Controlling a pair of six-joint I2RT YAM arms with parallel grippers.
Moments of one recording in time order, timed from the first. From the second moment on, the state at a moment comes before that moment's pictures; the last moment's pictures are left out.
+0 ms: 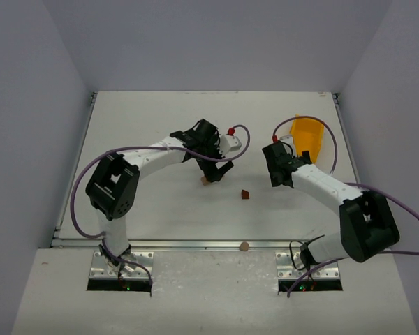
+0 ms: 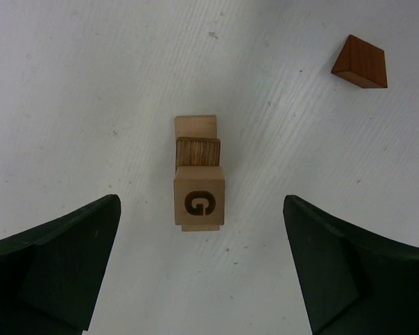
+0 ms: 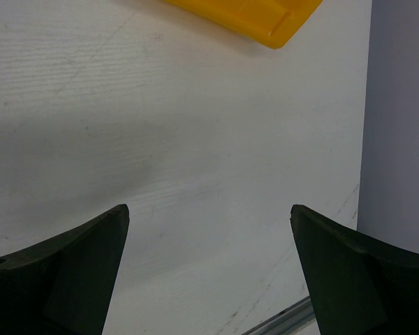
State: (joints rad) left arm -0.63 1.87 1.37 -0.52 0.28 0.39; right arm 0.41 1.42 0.78 -0.51 0.69 0.20
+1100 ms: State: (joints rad) left arm -0.44 1.50 1.40 -0.25 -0.12 -0.51; right arm 0.41 1.06 0.61 -0.53 0.36 0.33
